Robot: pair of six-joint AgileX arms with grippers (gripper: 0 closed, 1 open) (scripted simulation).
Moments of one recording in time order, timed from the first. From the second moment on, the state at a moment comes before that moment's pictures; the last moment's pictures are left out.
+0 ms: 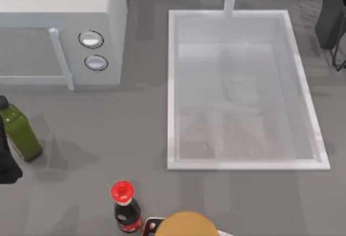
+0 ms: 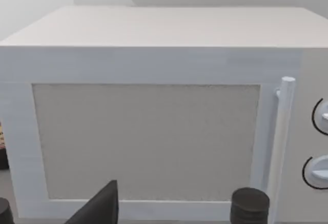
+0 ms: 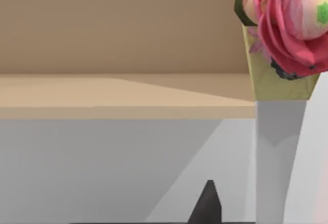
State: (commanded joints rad) left arm 0.00 0.00 0.00 0.00 0.00 0.00; right arm -0.50 1.40 1.10 0.31 -0.47 0.02
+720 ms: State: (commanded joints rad) left arm 0.00 0.00 0.00 0.00 0.00 0.00; right arm -0.31 1.80 0.98 0.82 -0.28 0.02
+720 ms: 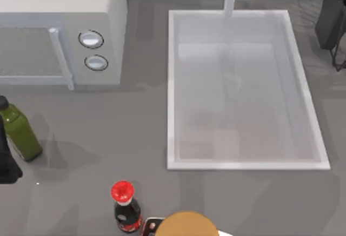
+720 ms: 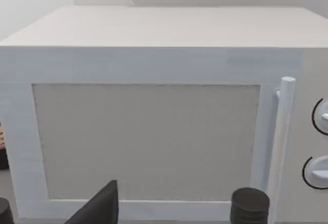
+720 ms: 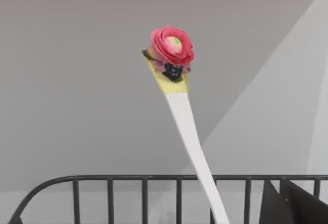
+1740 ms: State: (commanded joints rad) left arm 0.00 0.00 0.00 0.00 0.00 0.00; right arm -0.31 1.80 0.98 0.82 -0.28 0.02
